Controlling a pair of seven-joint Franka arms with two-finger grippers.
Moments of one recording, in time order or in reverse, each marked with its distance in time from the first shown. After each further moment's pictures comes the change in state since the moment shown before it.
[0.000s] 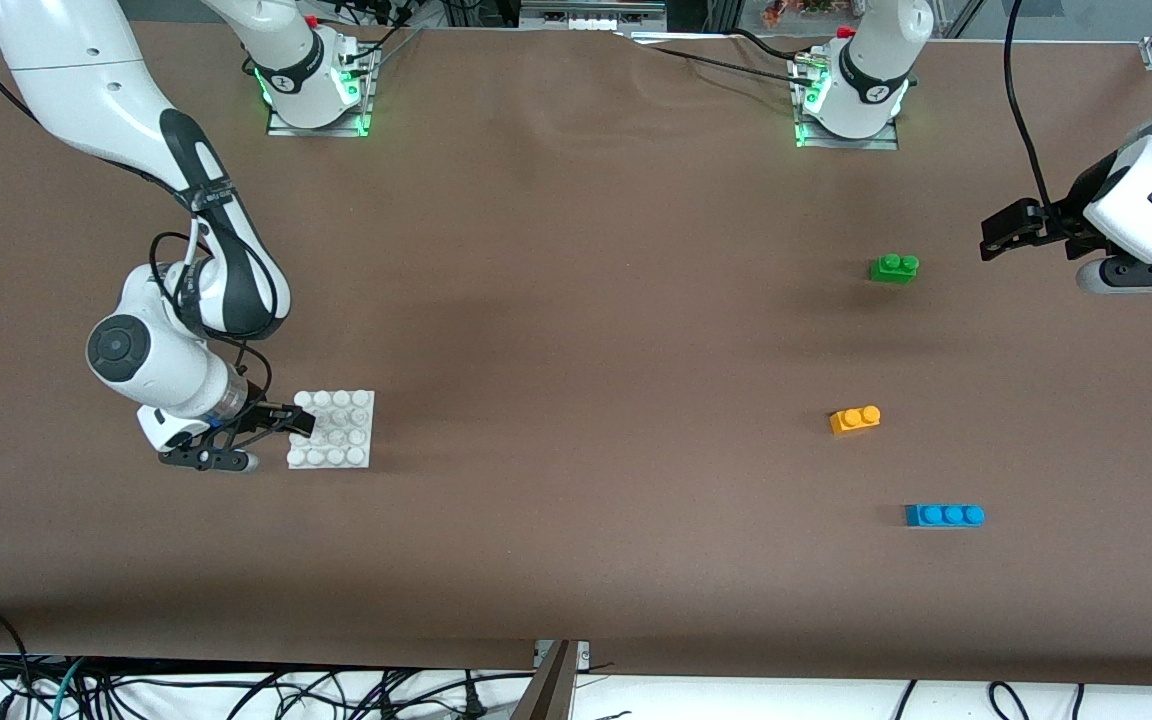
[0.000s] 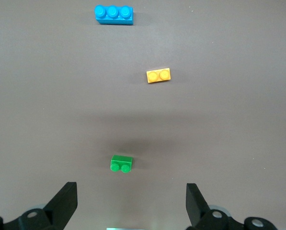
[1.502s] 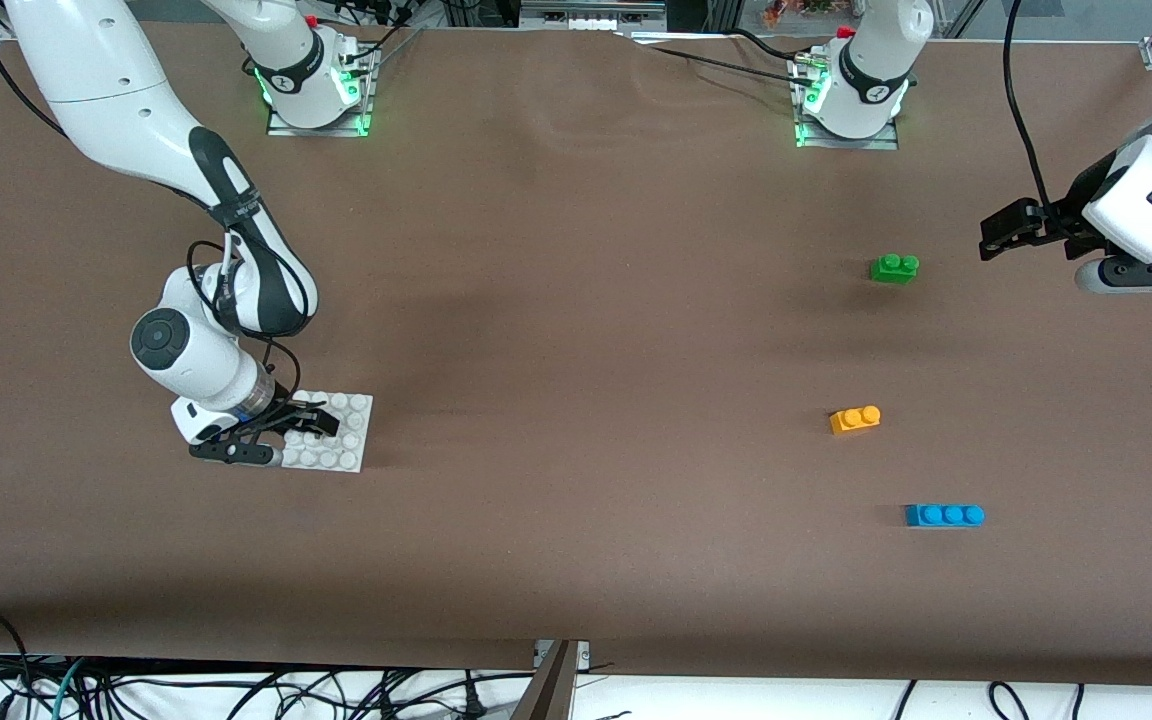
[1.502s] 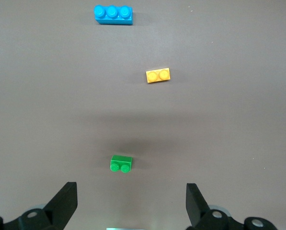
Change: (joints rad) left arm 0.000 0.000 -0.003 0.000 0.000 0.000 0.000; right arm 0.021 0.045 0.009 -0.047 0.017 0.159 0.013
